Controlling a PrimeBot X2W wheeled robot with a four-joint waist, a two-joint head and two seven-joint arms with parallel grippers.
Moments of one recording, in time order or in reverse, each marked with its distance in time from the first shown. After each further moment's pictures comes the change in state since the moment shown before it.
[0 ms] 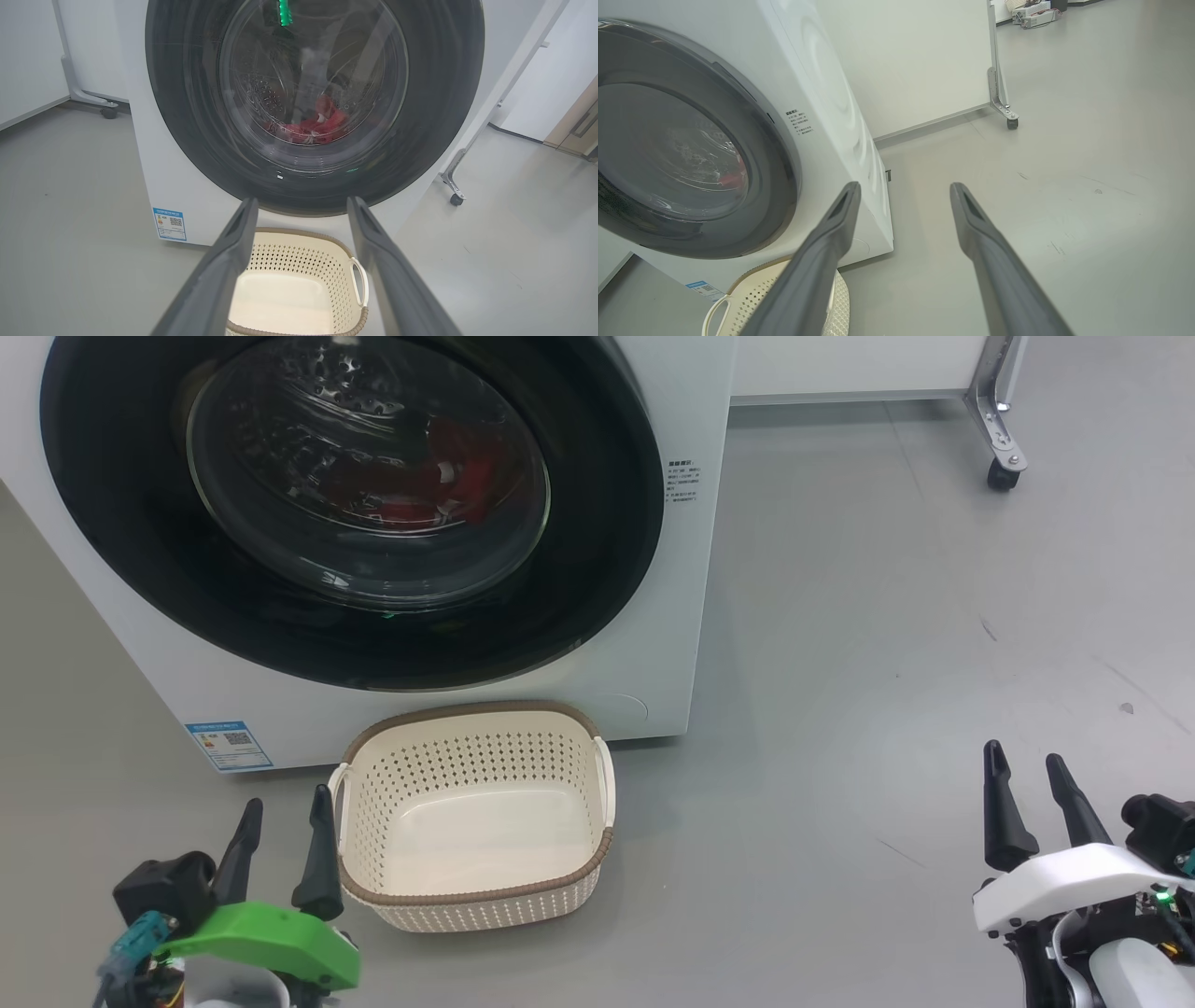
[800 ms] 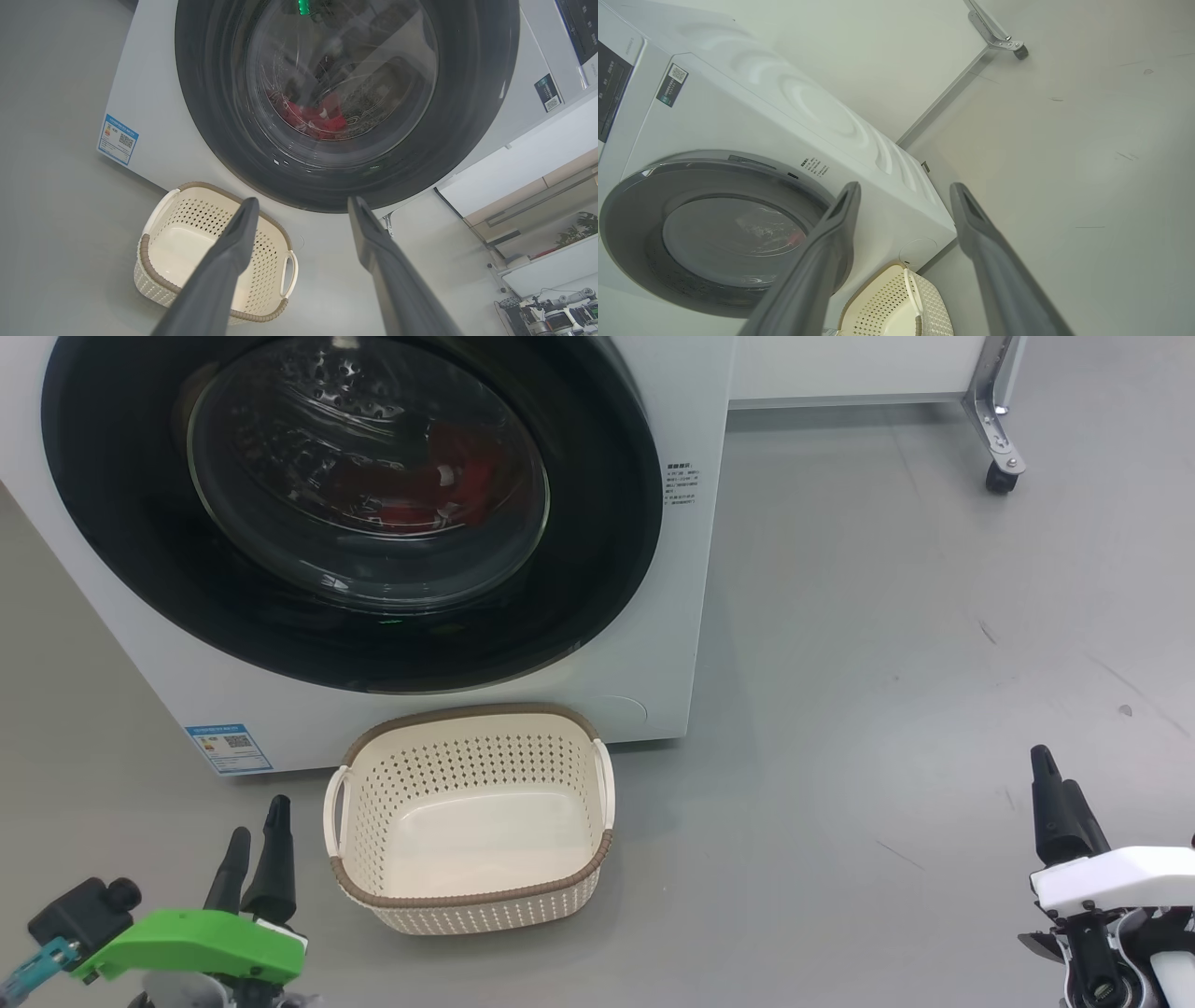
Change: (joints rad) left arm 0.013 -0.023 0.101 0.035 -0.429 -0.118 0.077; right arm 0.006 0.058 -0.143 0.024 0.412 0.104 0.093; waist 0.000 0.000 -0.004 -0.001
